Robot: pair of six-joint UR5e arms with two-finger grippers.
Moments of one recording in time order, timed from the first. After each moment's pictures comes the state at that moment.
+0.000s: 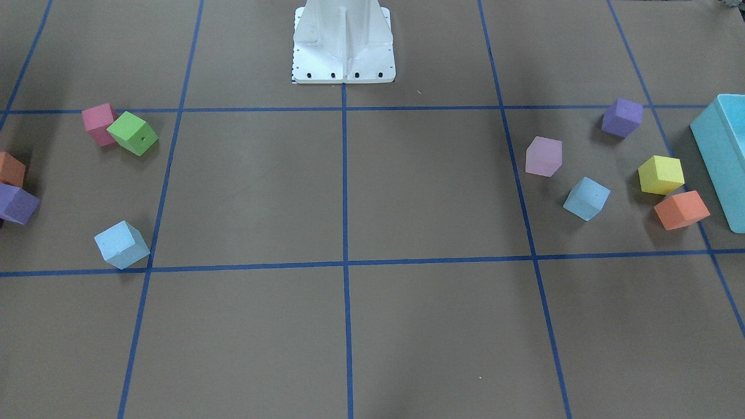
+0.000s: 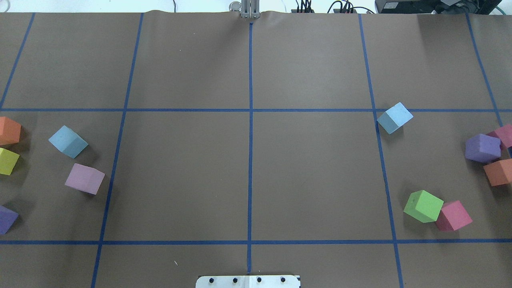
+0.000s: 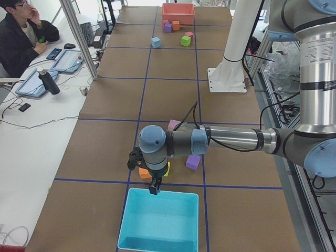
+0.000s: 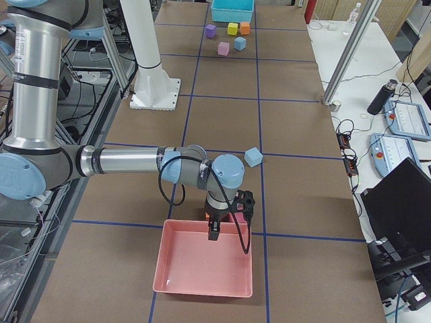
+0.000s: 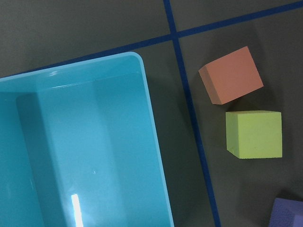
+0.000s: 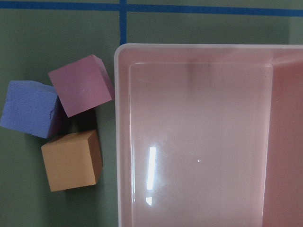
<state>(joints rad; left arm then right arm) -1.63 -1.45 -1.75 -1.42 -2.32 0.35 1.59 -1.73 1.80 -1.82 2.27 -0.13</state>
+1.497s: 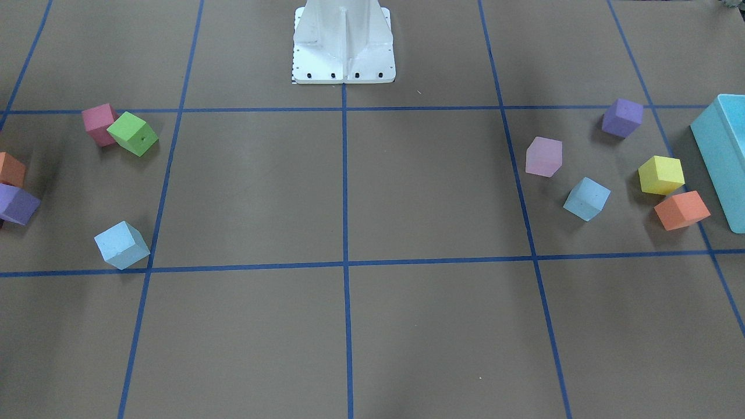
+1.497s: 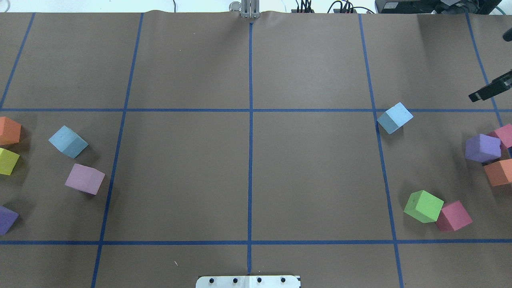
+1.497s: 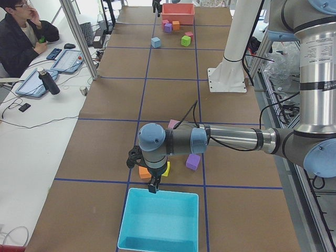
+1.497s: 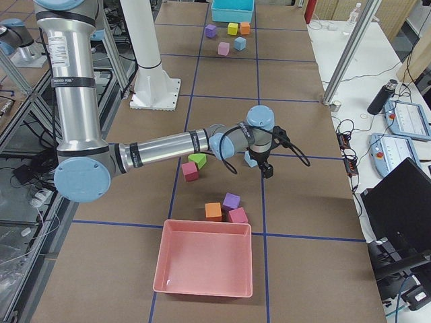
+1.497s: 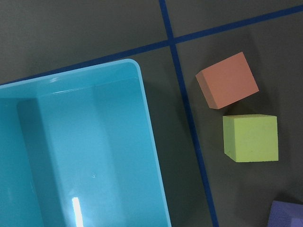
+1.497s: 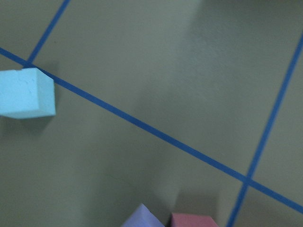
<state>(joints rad) -1.63 -1.46 -1.76 -1.42 -2.32 0.34 1.24 -1.46 1.73 -1.31 2.33 0.10</state>
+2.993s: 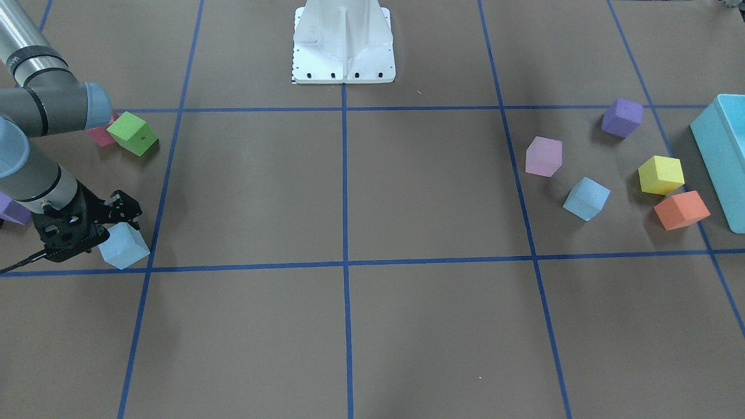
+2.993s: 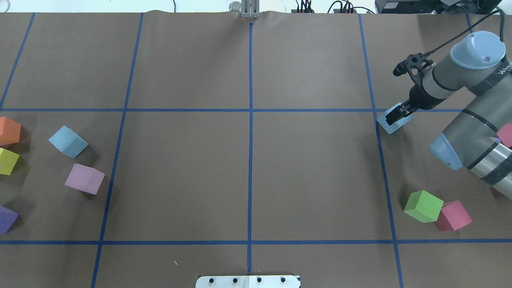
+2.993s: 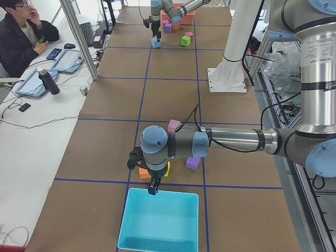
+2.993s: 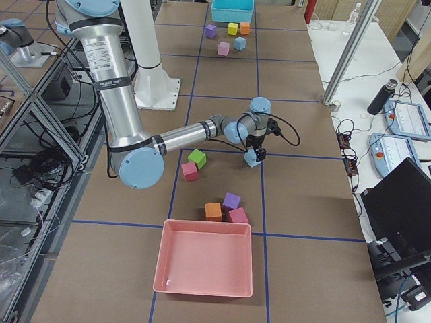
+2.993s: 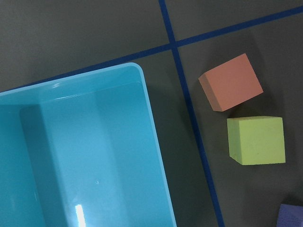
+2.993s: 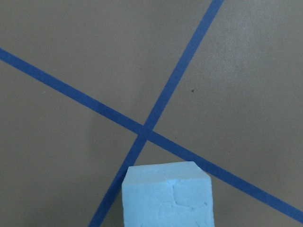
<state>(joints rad) -1.63 -1.44 -1.75 -1.48 -2.32 0.34 0.94 -1.30 1.56 -1.27 2.15 0.32</state>
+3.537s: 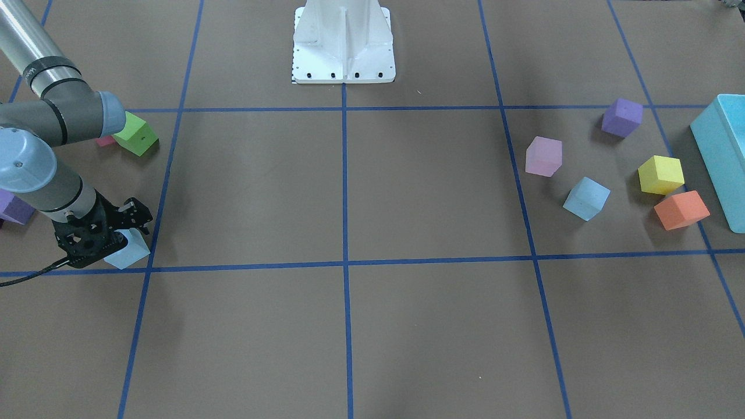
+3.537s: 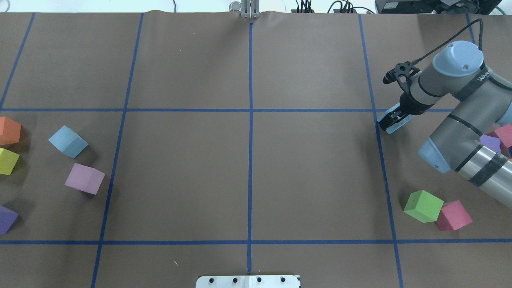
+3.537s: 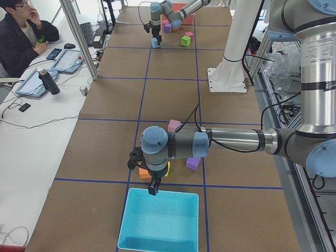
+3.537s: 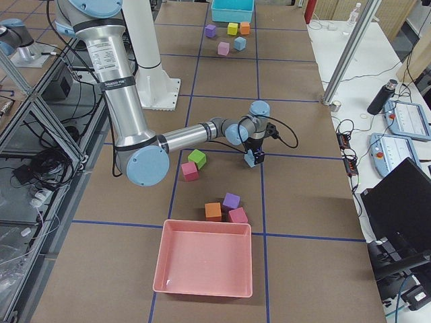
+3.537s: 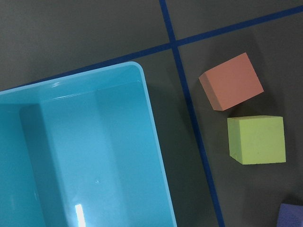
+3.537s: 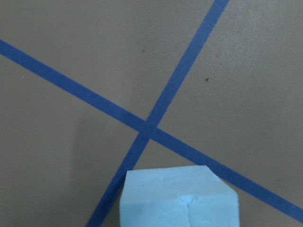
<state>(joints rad) -1.63 -1.44 -1.74 -1.48 -2.32 0.34 0.90 -1.27 1.50 -1.27 2.12 0.31</state>
